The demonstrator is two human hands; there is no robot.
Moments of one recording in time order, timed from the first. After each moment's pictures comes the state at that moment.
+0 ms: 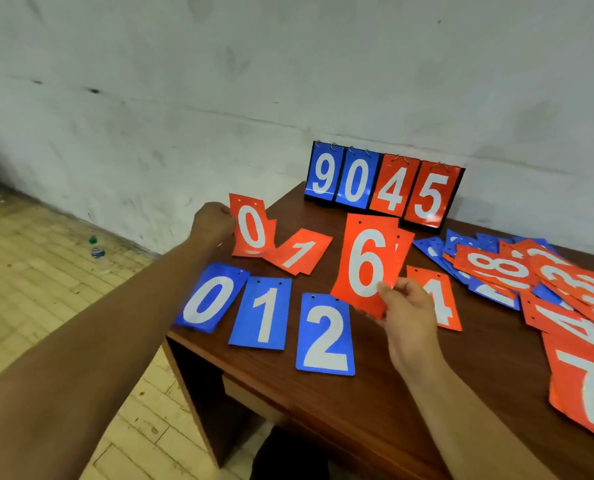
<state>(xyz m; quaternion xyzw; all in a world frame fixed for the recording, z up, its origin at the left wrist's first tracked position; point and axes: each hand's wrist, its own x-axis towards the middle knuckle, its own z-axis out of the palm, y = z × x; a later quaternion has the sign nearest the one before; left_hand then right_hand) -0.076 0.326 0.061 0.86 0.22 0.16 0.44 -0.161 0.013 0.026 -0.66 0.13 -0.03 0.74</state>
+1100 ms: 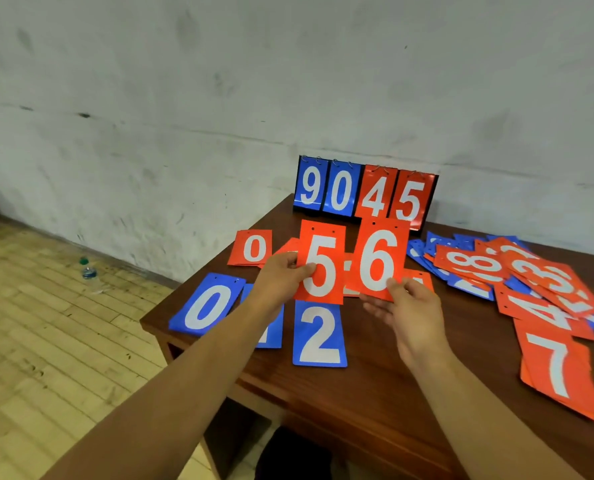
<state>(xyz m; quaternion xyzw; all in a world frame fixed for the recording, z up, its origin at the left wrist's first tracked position) -0.157 0.190 0.052 0.77 0.07 0.03 0.64 -0.187 -0.002 0.056 -0.61 0.11 -0.04 0.78</state>
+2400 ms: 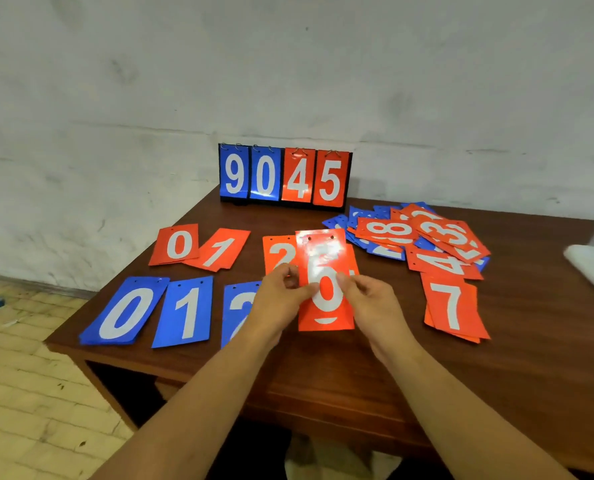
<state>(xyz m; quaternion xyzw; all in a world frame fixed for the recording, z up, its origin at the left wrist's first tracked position) -0.187 0.083 0.022 0.73 0.02 -0.03 0.68 -0.224 -0.068 0.043 -0.75 0.11 0.00 0.66</state>
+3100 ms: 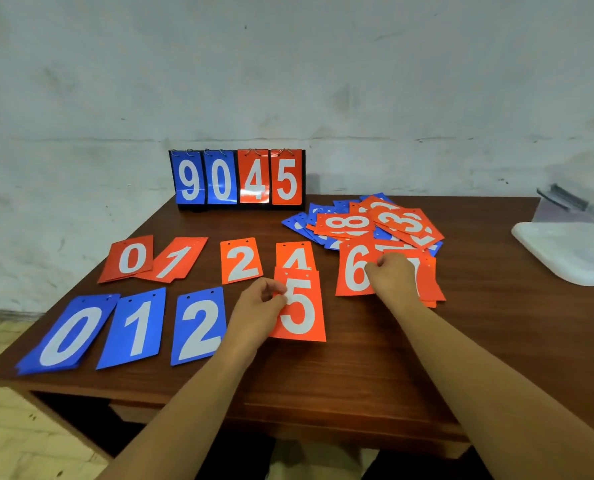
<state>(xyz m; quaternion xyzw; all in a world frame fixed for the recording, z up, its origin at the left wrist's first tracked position) -0.201 0.040 0.024 0.81 0.05 -0.06 0.57 -0.159 -0.193 0.018 -0.88 0.24 -0.11 0.40</state>
